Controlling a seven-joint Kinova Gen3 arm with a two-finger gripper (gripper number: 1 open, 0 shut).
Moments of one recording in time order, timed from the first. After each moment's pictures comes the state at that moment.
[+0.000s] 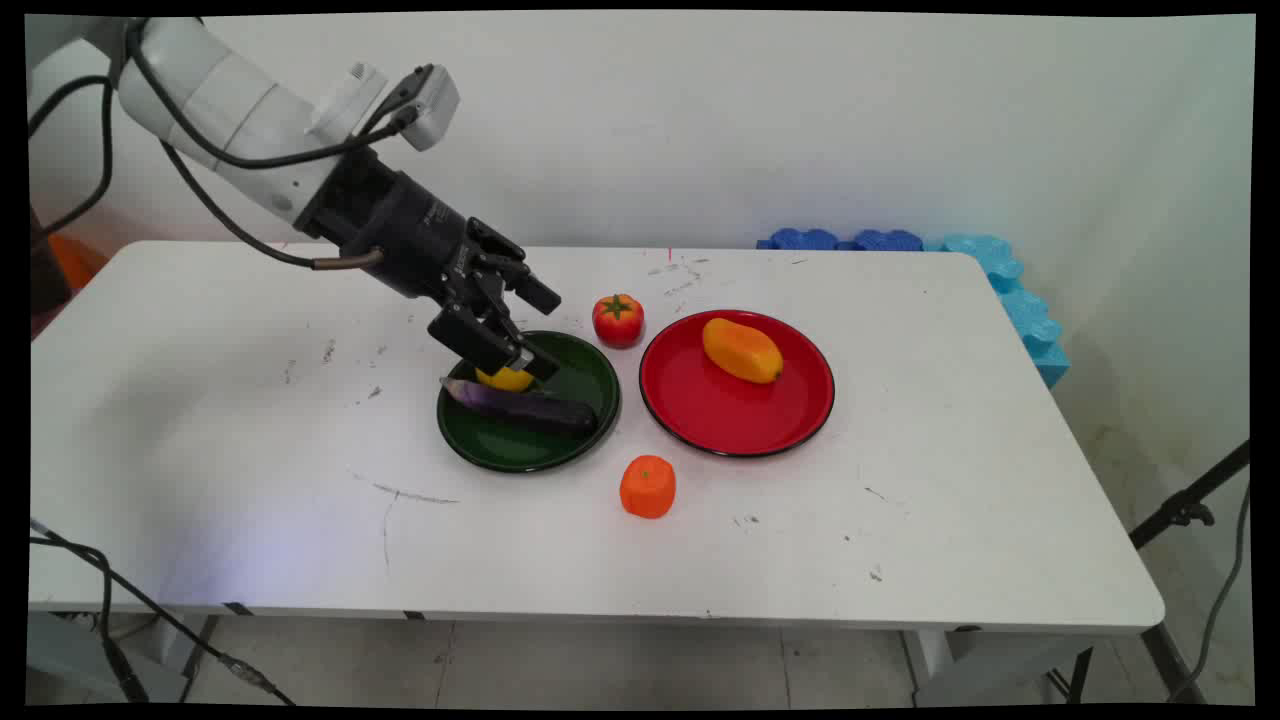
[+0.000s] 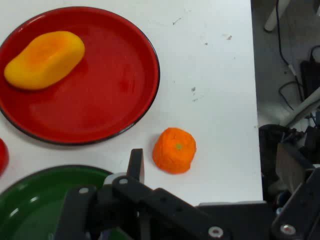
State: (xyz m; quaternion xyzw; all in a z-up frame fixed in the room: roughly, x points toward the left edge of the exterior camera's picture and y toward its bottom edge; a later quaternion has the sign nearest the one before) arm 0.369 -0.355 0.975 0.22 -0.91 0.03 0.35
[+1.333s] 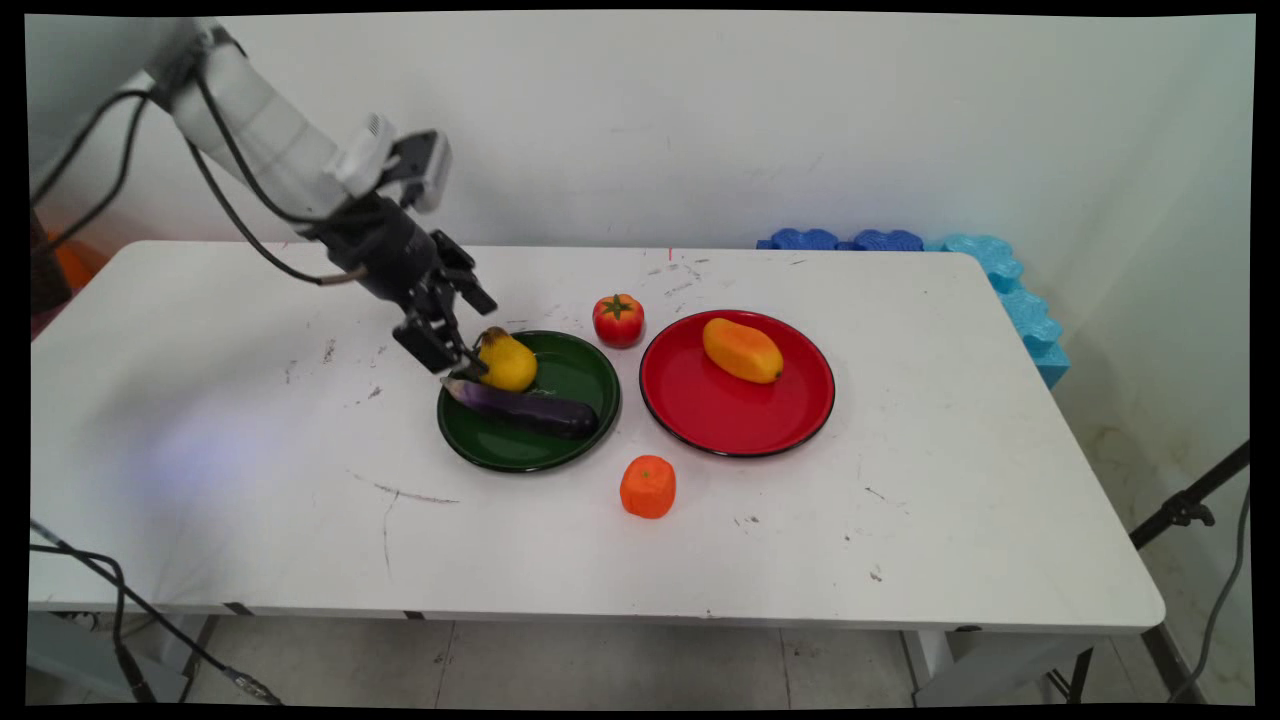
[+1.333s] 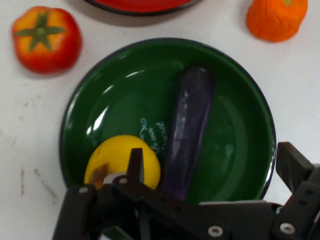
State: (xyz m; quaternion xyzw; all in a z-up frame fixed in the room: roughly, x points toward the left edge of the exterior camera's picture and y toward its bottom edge) arm 0.419 -0.409 0.921 0.18 -0.96 0.06 0.22
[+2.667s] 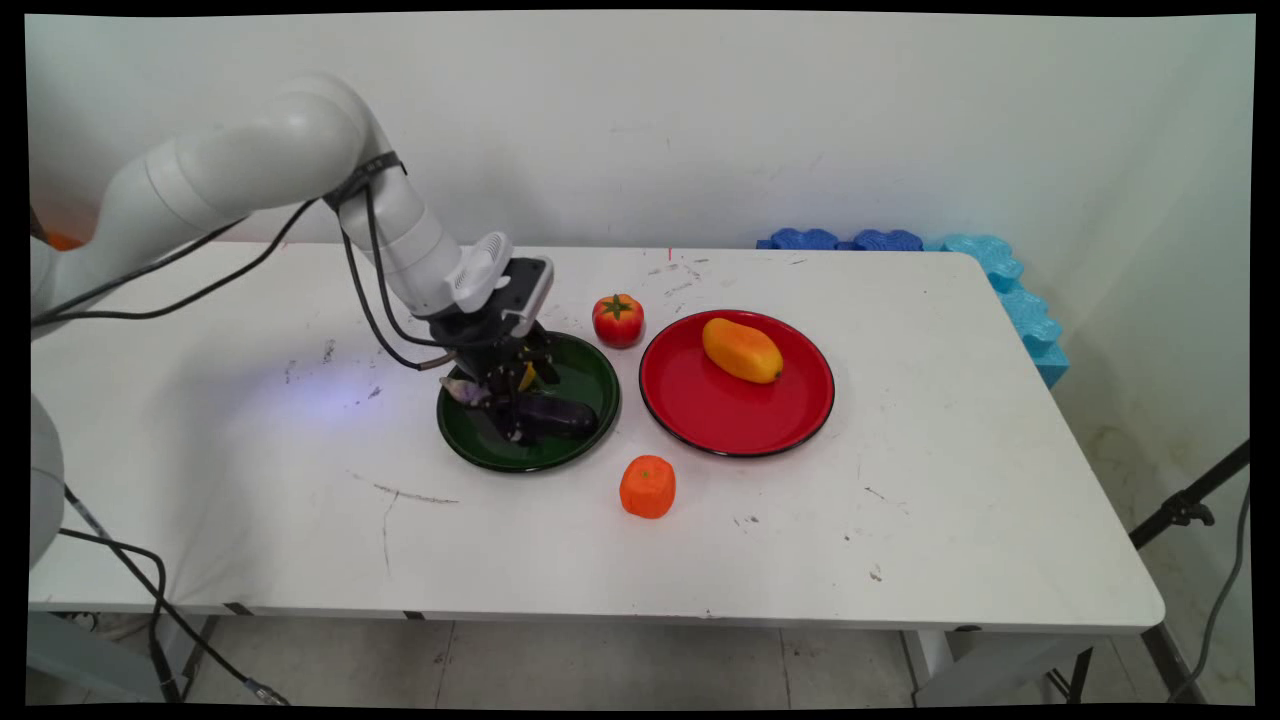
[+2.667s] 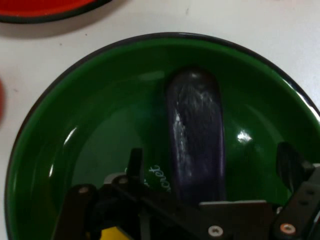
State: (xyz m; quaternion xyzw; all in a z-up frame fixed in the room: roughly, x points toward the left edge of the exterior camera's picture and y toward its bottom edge) arm 0.357 -0.447 0.821 0.04 -0.98 0.04 0.16
